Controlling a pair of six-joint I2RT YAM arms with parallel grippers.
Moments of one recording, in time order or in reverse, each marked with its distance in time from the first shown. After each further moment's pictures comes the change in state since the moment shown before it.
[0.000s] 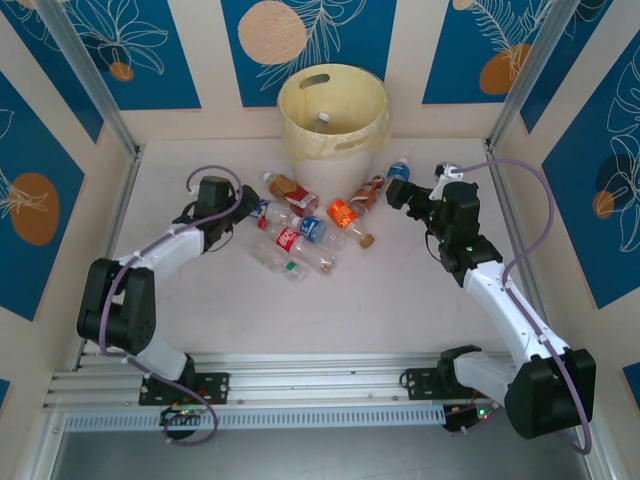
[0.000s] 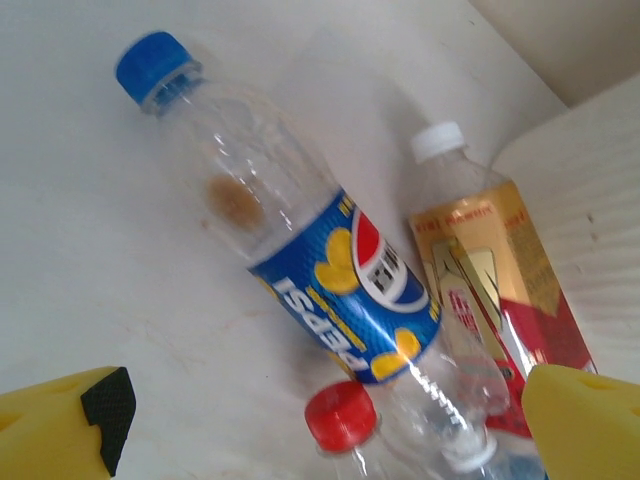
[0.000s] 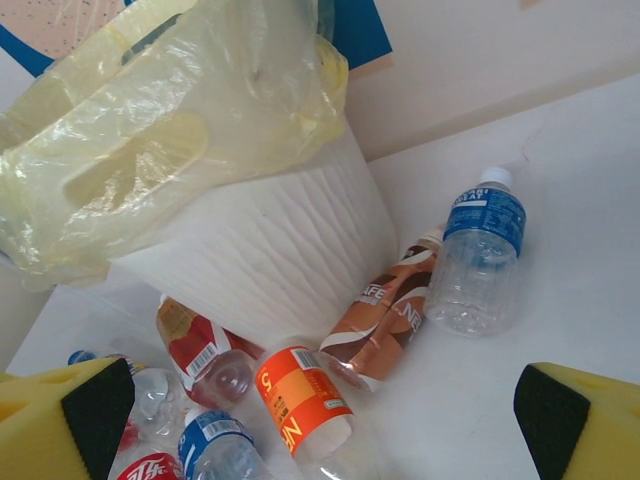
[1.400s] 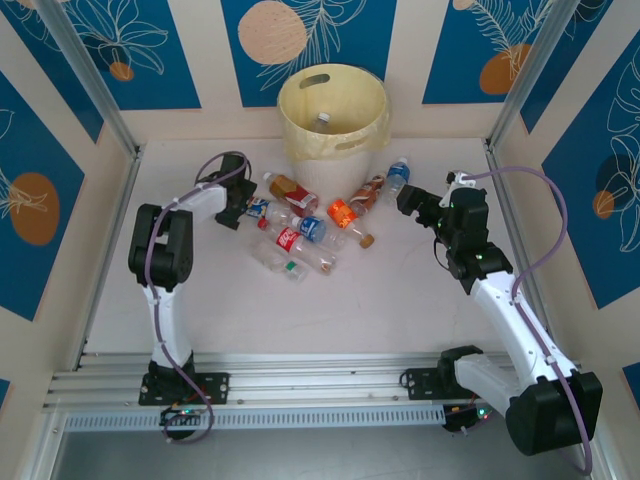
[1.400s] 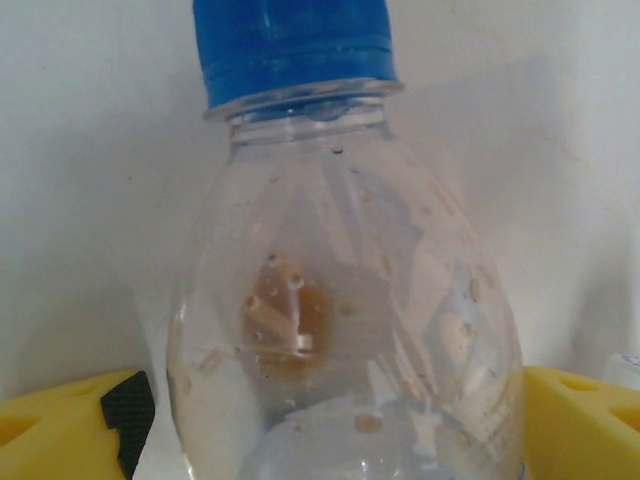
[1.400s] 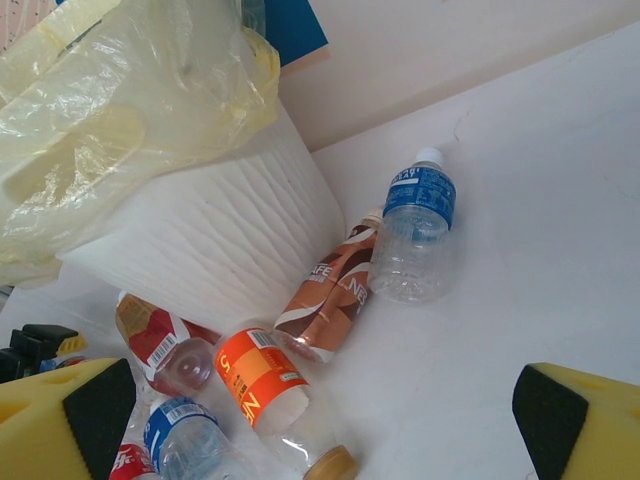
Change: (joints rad) left arm 0.021 0.511 0.513 -0.318 -0.075 -0.503; right arm -0.023 -0.089 0.000 -0.151 0.059 0.013
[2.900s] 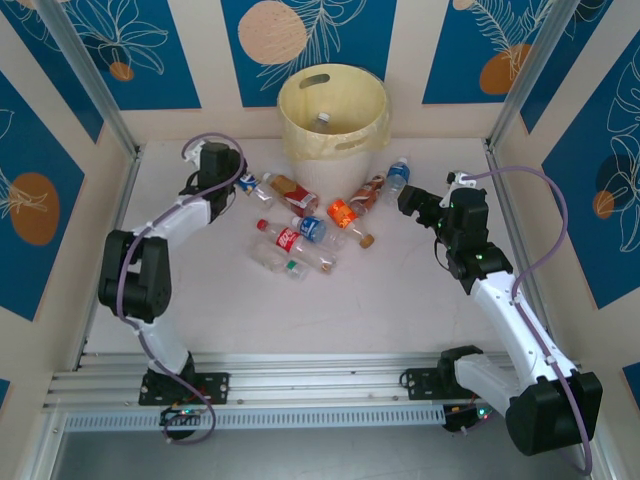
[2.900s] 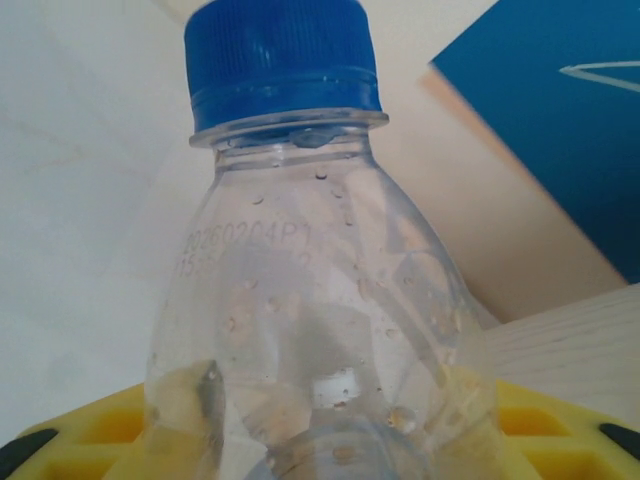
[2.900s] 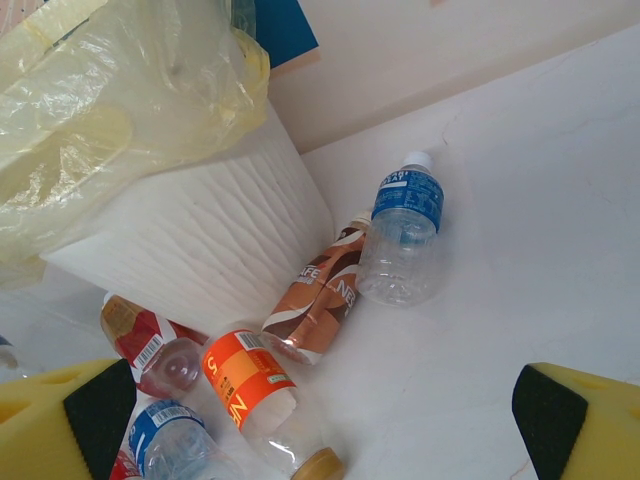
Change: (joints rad) left arm -0.002 -0.319 -0.233 0.486 -0.081 0.491; right arm -0.001 0.000 0.000 -0.003 0.019 -0.018
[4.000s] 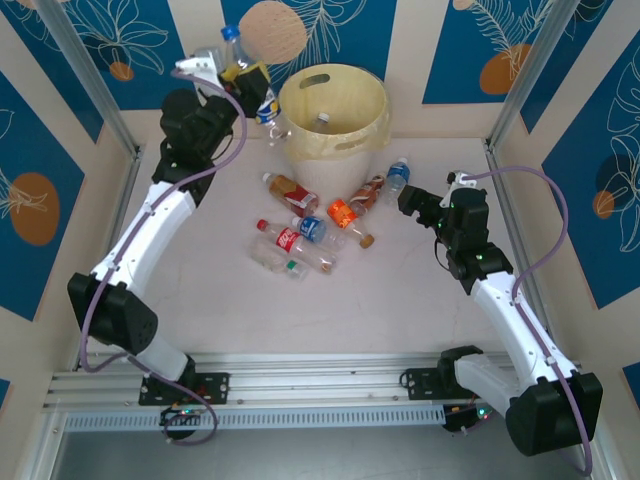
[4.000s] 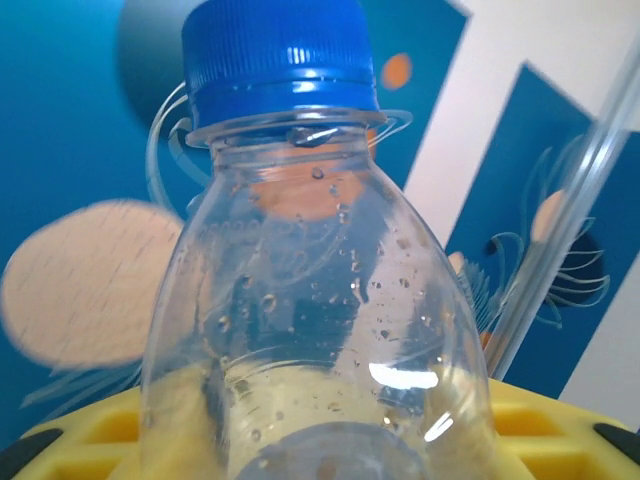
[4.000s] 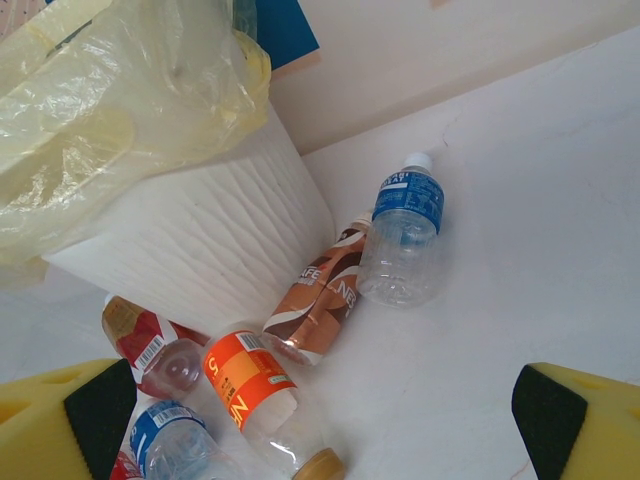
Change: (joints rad) left arm -0.121 -0.179 0.391 0.182 0.380 0.481; right arm 0.000 -0.003 0.000 0.000 0.000 0.000
